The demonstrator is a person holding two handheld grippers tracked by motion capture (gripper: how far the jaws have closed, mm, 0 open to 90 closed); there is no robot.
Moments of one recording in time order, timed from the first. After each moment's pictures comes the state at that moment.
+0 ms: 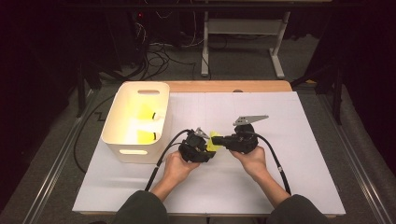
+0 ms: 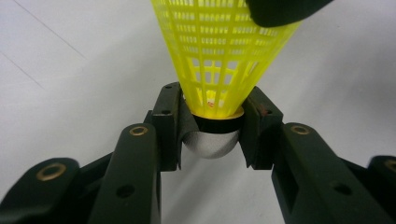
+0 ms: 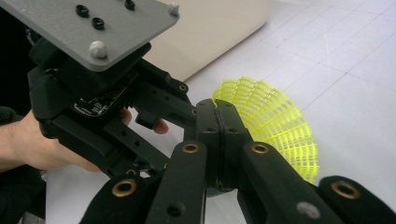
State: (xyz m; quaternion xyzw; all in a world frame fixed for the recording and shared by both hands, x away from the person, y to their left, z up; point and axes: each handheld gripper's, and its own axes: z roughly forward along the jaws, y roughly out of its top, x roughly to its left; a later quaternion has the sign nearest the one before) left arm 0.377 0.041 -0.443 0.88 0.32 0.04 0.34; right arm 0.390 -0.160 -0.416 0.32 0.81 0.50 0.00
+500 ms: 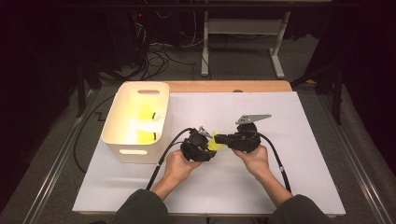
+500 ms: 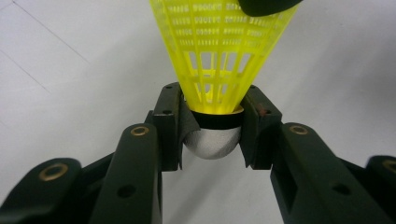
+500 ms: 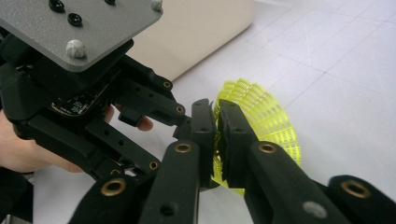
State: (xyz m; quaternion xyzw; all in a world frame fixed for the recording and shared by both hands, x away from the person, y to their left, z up) left arm 0.377 0.033 -0.435 0.89 0.32 0.05 0.32; right arm 0.391 -0.166 -0.414 0.33 0.81 0.49 0.02
